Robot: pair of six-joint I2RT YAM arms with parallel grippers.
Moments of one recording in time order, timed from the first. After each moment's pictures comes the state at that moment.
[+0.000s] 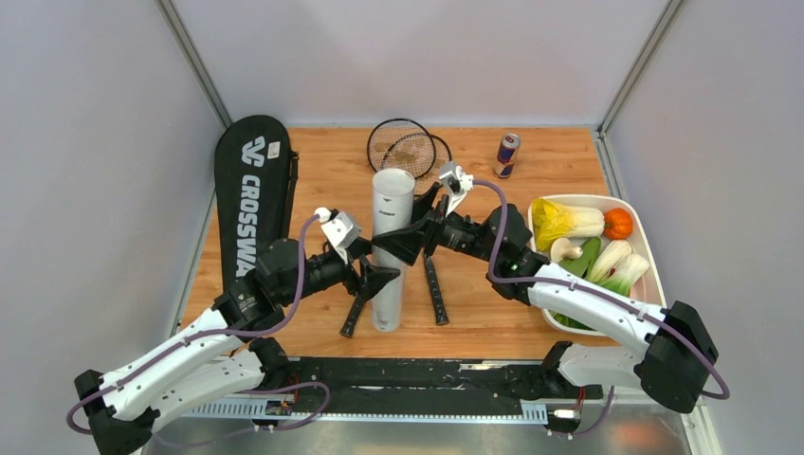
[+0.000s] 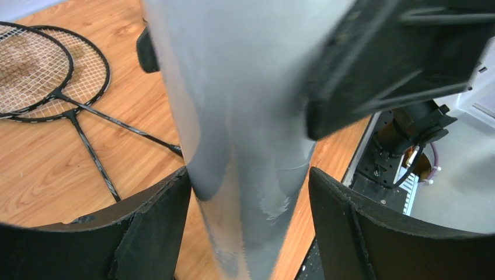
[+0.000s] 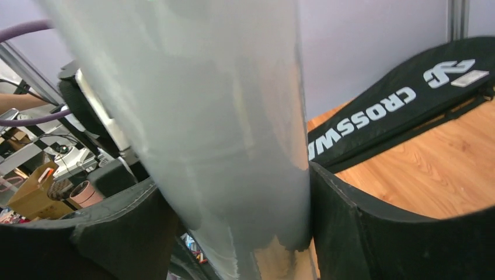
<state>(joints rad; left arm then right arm) -0.90 0.69 0.70 -0.14 0.15 -0.18 0.86 1.18 0.82 0.66 -0.43 0.57</state>
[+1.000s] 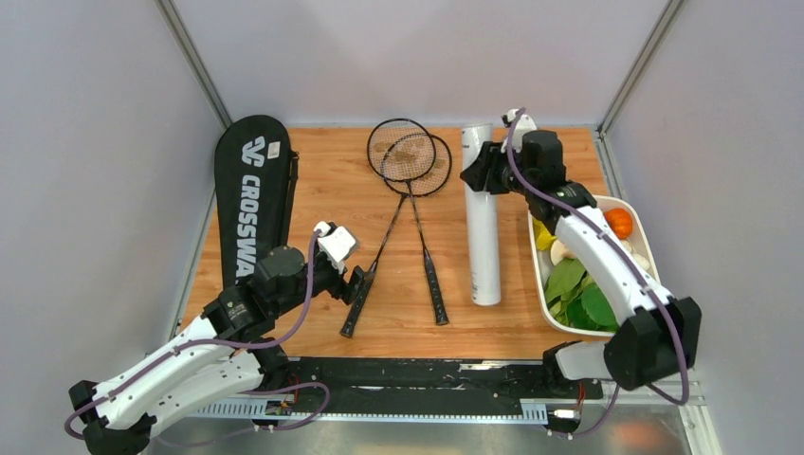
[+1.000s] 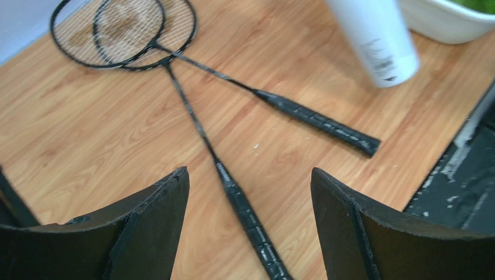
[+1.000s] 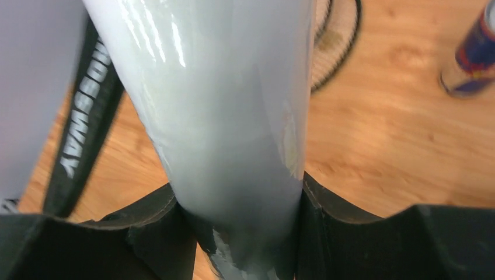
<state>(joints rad) -0.90 0.61 0.69 -0.36 -0.04 0.04 0.34 1.29 1.20 -0.24 -0.24 0.35</state>
